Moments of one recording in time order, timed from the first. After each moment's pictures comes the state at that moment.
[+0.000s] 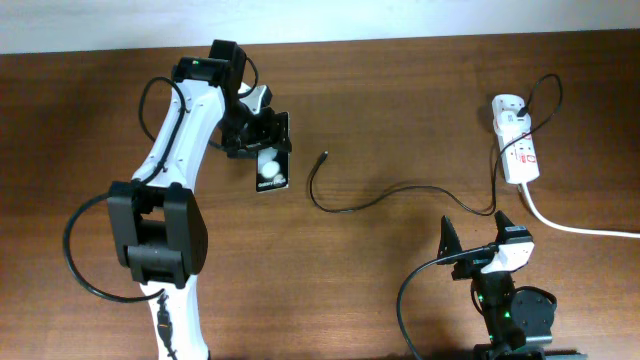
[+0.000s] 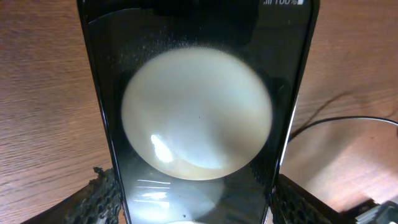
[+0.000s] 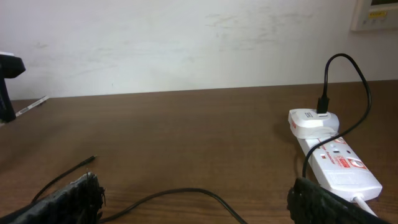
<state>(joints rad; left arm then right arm) -0.17 2.20 1.99 -1.29 0.40 -0.15 0.00 0.01 0.01 -0.07 -0.09 0.11</state>
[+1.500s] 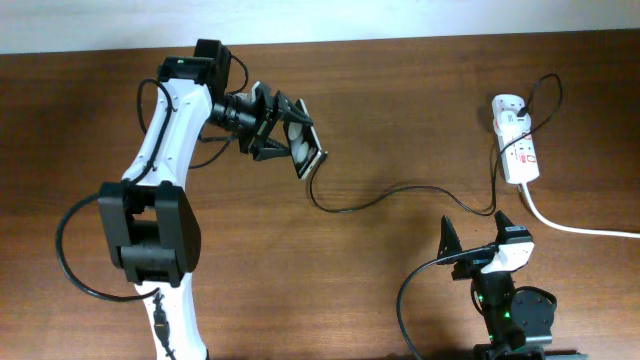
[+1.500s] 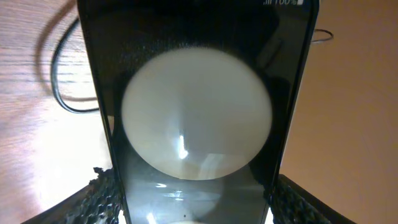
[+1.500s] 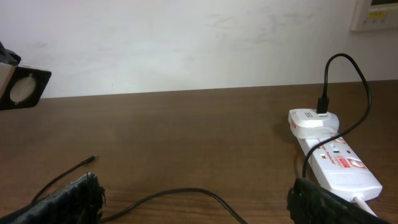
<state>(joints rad) -0.12 2.20 1.99 -1.29 0.98 -0.54 0.00 0.01 0.01 -0.07 -0.09 0.11</state>
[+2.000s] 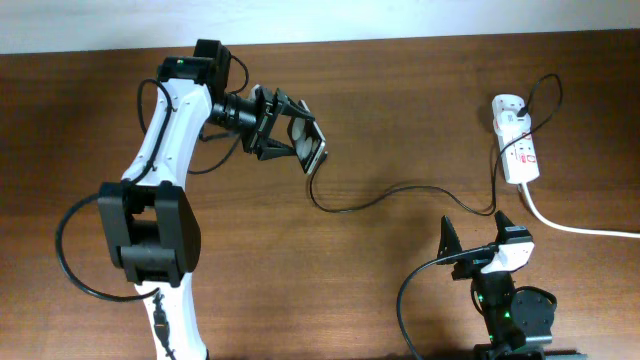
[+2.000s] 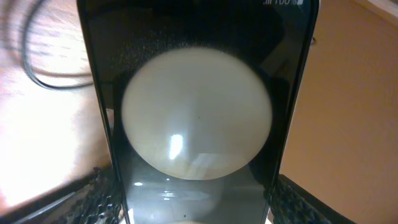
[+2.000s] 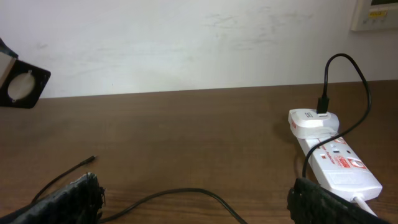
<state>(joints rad) -0.12 2.20 1.99 -1.30 1.06 -0.68 0.00 0.01 0.01 -0.07 -0.09 0.11</state>
